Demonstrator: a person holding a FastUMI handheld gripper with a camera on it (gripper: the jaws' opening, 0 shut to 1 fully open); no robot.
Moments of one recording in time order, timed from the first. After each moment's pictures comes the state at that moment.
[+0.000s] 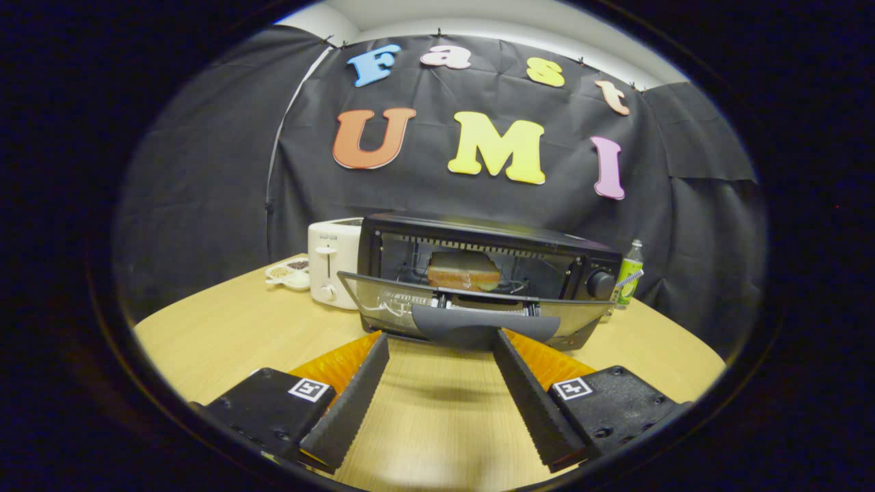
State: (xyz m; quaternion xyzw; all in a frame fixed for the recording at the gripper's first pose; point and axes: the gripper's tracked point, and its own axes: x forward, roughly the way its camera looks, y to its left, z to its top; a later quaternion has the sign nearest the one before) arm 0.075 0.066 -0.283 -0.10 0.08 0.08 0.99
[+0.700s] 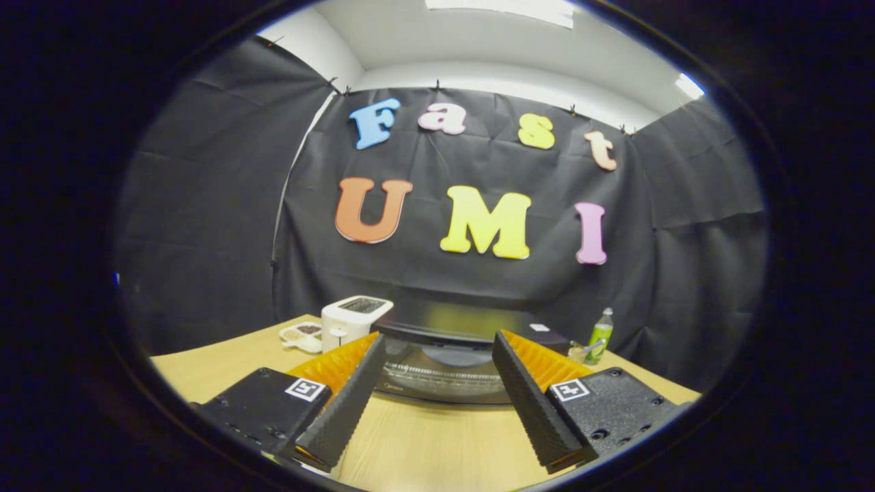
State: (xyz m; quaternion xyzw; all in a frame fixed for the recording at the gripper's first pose) arm -0.007 0.056 -0.131 -0.09 -0.05 0.09 0.99
